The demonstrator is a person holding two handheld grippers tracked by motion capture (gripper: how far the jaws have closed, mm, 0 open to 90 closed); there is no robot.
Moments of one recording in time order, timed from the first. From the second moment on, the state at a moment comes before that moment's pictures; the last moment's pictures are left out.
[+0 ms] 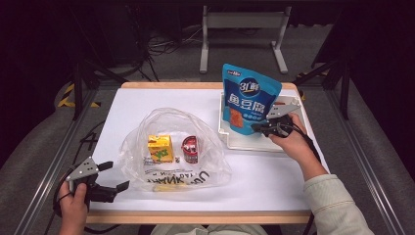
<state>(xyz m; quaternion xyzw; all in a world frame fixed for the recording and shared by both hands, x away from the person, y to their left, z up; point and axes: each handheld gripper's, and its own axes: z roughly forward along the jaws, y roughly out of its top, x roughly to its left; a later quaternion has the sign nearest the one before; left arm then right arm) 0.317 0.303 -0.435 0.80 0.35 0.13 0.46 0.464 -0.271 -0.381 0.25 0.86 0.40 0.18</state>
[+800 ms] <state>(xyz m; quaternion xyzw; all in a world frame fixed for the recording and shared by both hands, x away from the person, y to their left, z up) 0.317 0.302 -0.435 0.80 0.35 0.13 0.46 0.485 -0.283 -0.404 0.32 0.85 0.36 0.20</state>
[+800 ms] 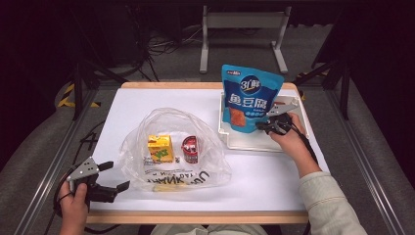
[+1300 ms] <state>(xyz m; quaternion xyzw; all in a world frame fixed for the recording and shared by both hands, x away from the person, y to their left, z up) 0.317 0.303 -0.434 0.80 0.35 0.13 0.46 0.482 -0.283 -0.403 0.33 0.85 0.38 0.19</state>
